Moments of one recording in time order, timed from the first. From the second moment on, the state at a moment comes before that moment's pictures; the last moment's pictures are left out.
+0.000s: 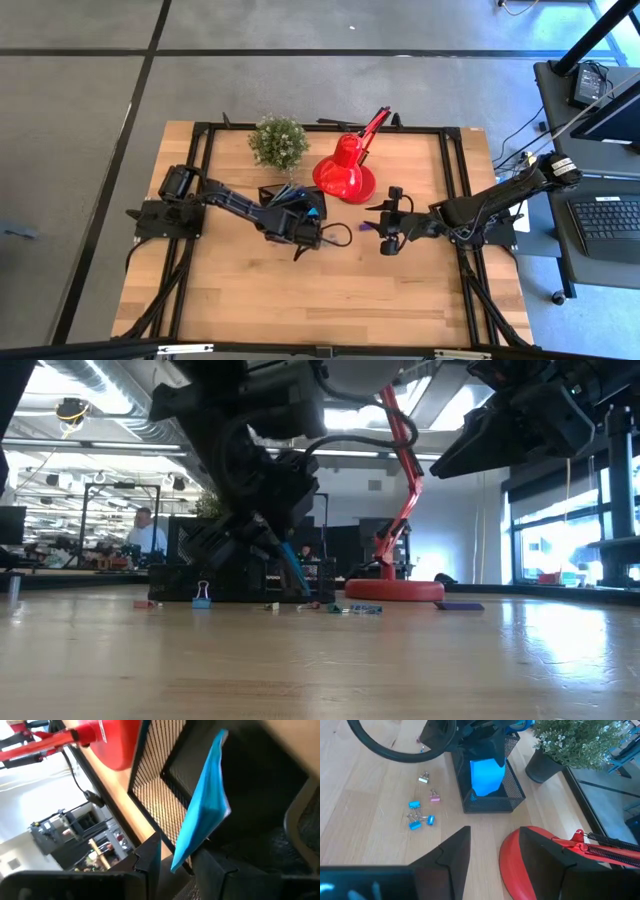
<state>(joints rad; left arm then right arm) -0.19 1.92 1.17 -0.58 -0.93 0.63 0.34 1.18 0.60 -0.03 0.59 -0.05</state>
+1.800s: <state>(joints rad) -0.02 1.92 1.35 -0.89 -0.52 0.58 0.34 1.18 0.60 -0.04 0.57 -0.06</state>
